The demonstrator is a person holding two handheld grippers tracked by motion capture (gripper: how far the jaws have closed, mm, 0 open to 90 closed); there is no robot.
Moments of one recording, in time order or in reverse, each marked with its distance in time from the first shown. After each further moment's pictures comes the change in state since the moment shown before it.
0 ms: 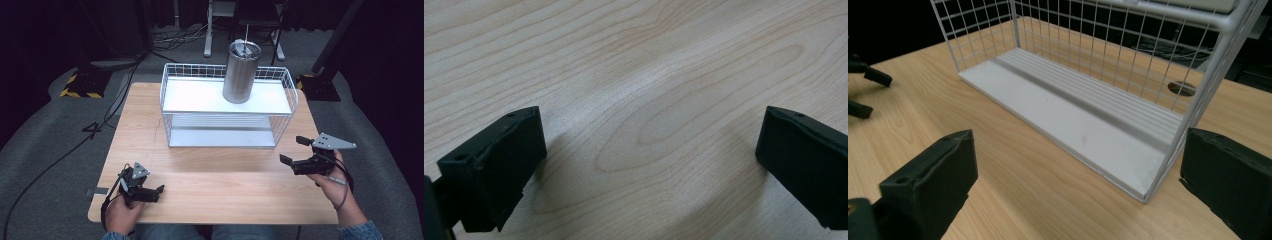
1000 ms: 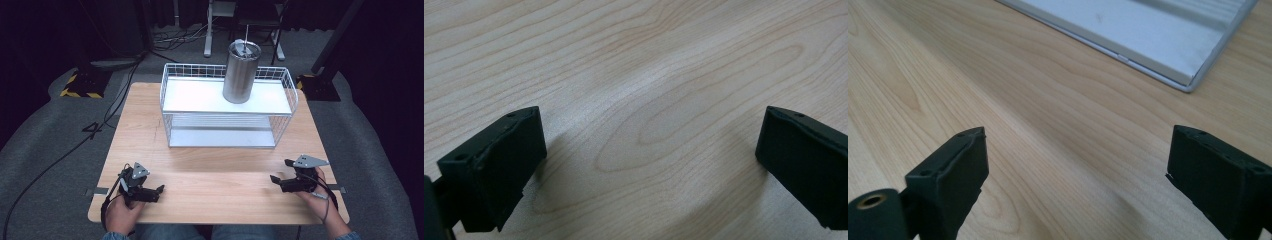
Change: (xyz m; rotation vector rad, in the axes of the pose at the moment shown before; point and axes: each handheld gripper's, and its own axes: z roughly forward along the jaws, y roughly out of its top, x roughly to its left) left arm 0.000 0.000 0.000 -0.001 0.000 0.001; right arm 0.009 -0.080 0.036 0.210 -0.016 0.016
